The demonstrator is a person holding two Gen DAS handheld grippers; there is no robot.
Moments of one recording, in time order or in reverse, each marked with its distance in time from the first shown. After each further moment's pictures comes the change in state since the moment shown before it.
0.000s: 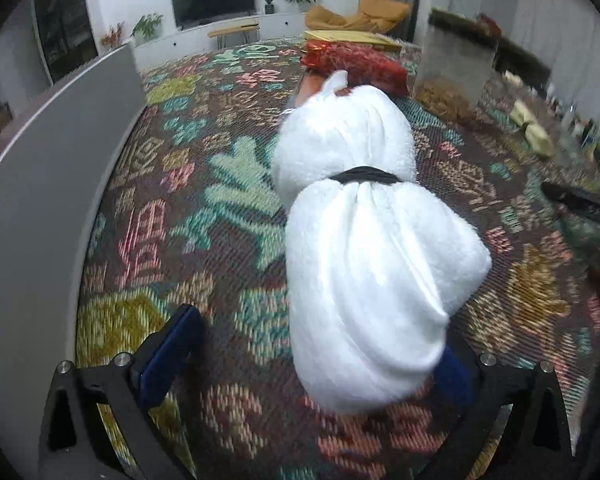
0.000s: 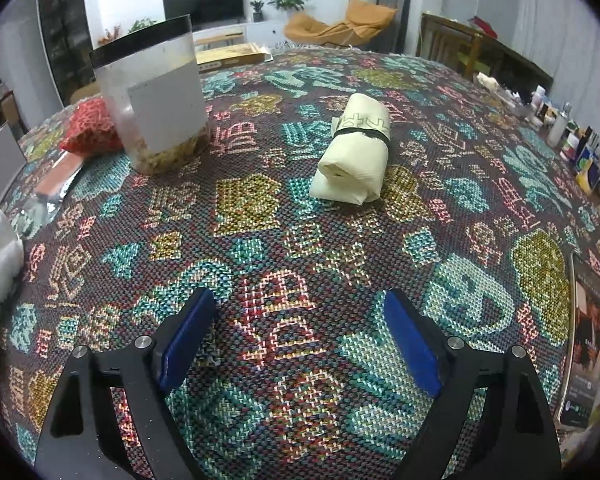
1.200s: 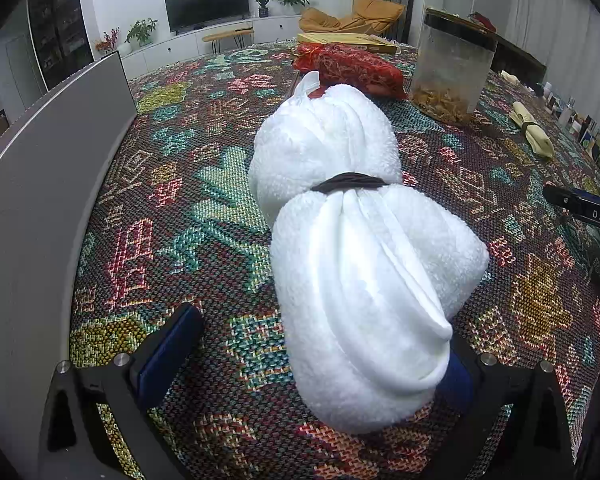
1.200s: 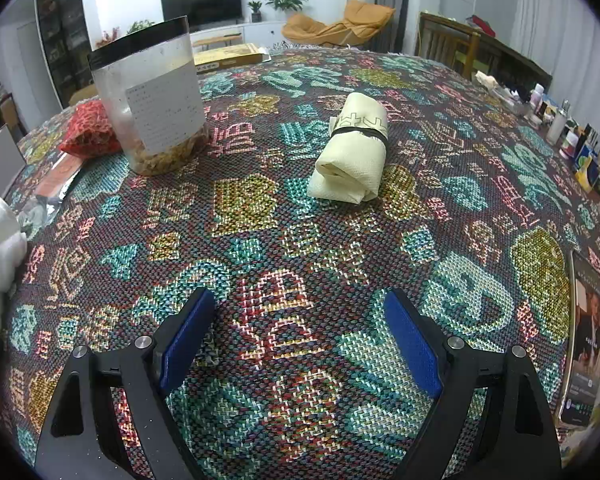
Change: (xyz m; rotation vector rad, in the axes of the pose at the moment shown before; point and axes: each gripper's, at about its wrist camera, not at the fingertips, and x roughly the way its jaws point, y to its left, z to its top) left arm 0.004 0.001 0.004 0.003 -0.009 -0.013; right arm -0.001 0.000 -0.001 0.002 -0.001 0.001
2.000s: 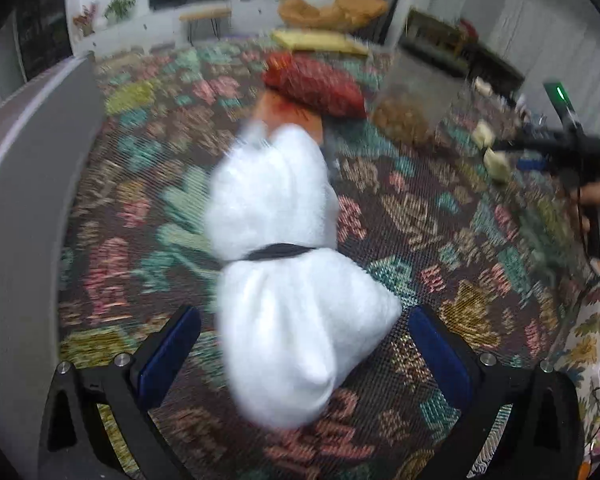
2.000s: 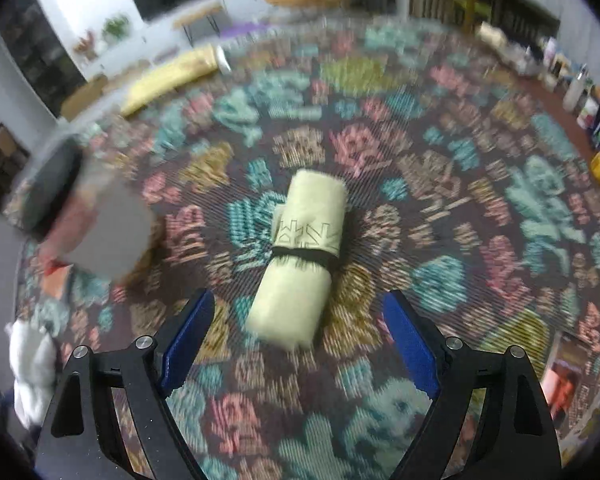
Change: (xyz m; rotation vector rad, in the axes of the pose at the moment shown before) left arm -0.012 -0.008 0.035 -0.025 0.100 -0.149; right arm 0.061 -0.048 0.121 0.131 0.288 0.084
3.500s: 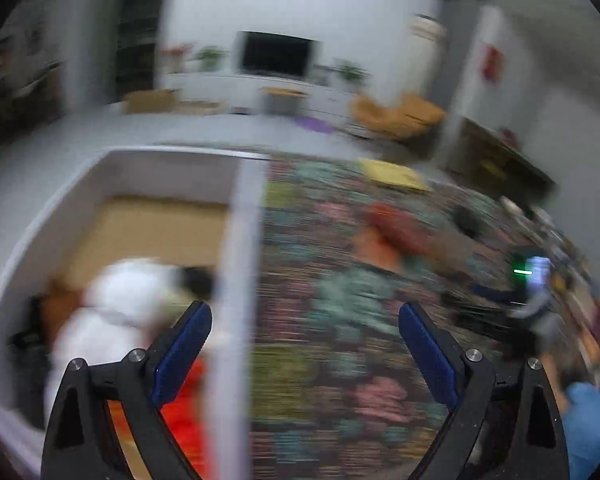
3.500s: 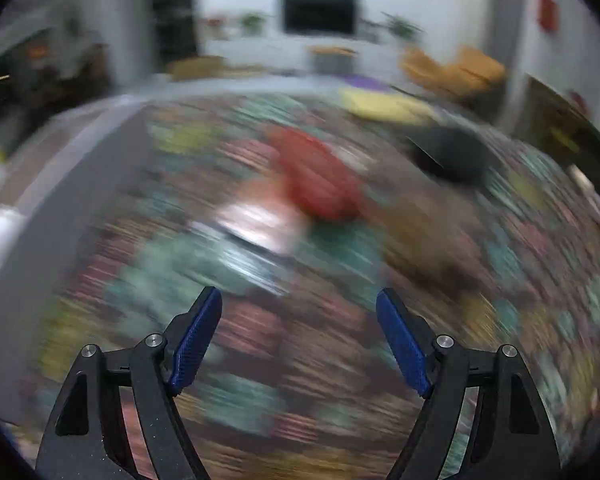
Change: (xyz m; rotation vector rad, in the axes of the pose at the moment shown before) left arm -0.182 0.064 -0.018 -0.180 -0.351 0.042; right arm -0.035 0.175 -0.124 -0.363 -0.290 0.019
